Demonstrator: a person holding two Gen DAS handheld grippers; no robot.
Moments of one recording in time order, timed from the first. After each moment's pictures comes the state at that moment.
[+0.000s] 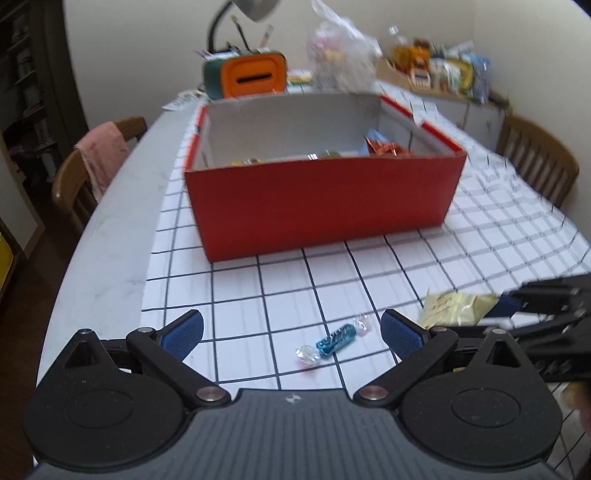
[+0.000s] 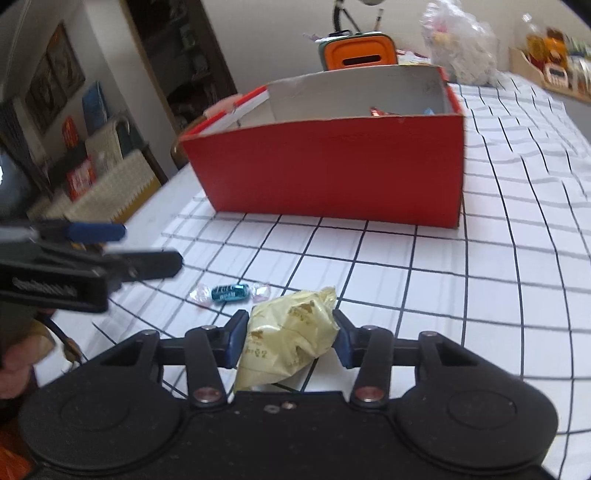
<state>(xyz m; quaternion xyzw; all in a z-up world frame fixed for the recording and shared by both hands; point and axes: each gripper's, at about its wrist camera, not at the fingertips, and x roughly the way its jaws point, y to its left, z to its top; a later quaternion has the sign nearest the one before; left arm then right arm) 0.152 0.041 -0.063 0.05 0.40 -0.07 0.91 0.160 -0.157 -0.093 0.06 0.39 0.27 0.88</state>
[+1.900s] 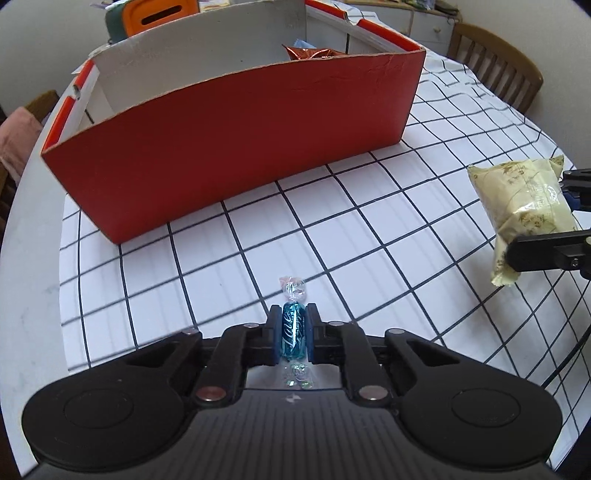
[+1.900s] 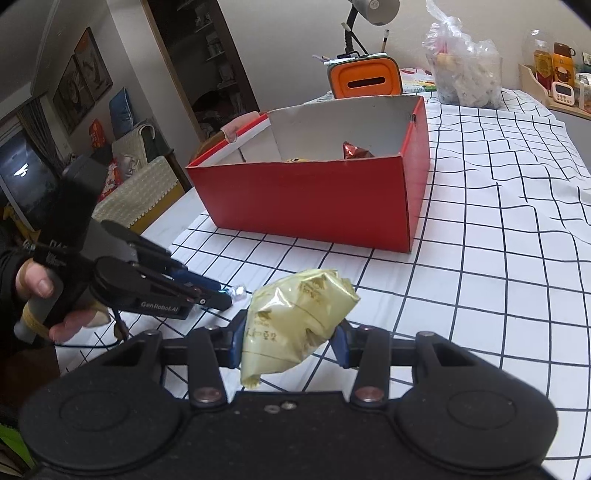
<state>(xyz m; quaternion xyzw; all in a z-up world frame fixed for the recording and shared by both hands) 0.194 0.002 -0.097 0.11 0.50 -0.16 0.84 0.162 -0.216 -0.069 0.04 0.37 0.31 0.87</state>
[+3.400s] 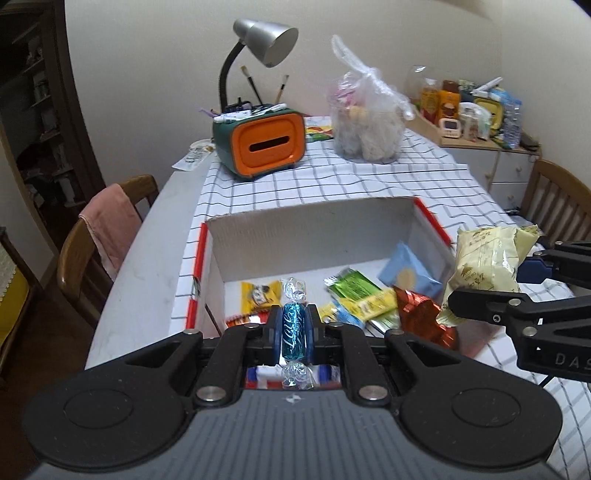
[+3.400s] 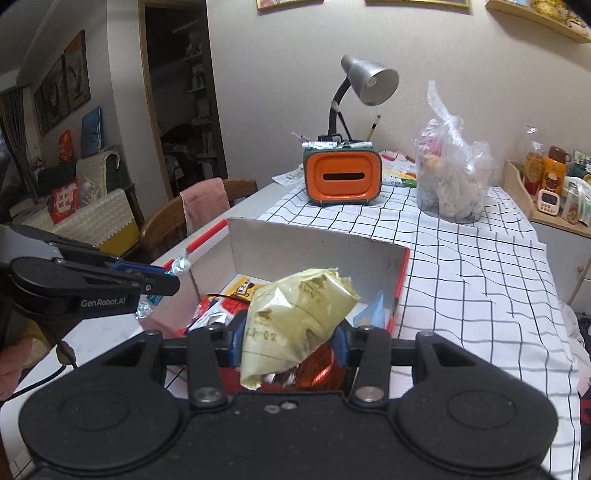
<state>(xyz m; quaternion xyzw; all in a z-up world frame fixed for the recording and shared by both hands) 0.279 0.016 0.013 0.05 0.36 -0.02 0.93 0.267 -0.166 0.007 -0.03 0.29 0.25 0.92</state>
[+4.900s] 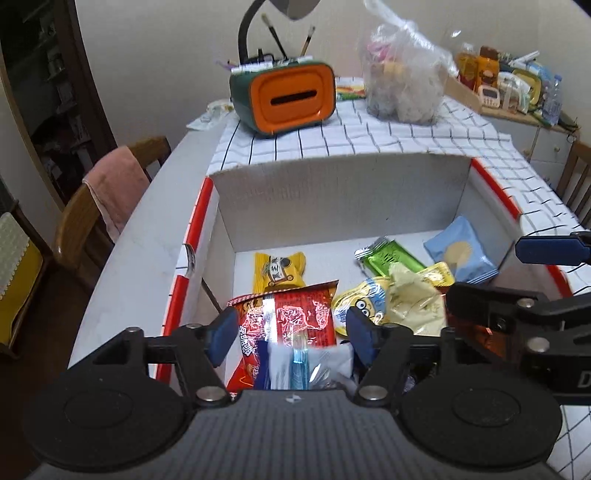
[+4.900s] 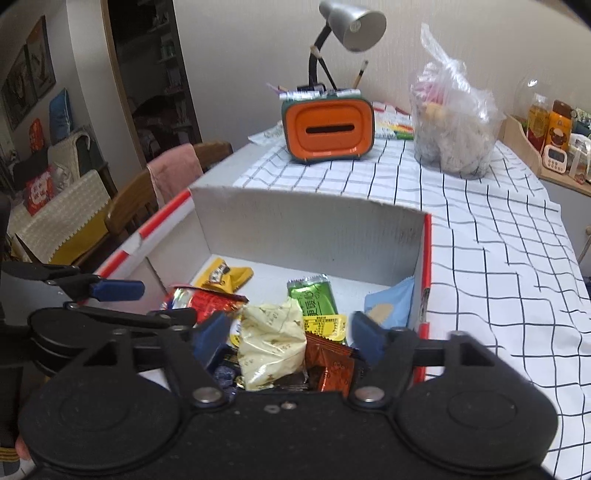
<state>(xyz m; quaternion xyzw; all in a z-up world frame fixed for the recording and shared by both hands) 0.317 0.022 -0.032 0.05 0.40 0.01 0.91 0.321 -0.139 -0.026 -0.02 0.35 0.22 0.91</state>
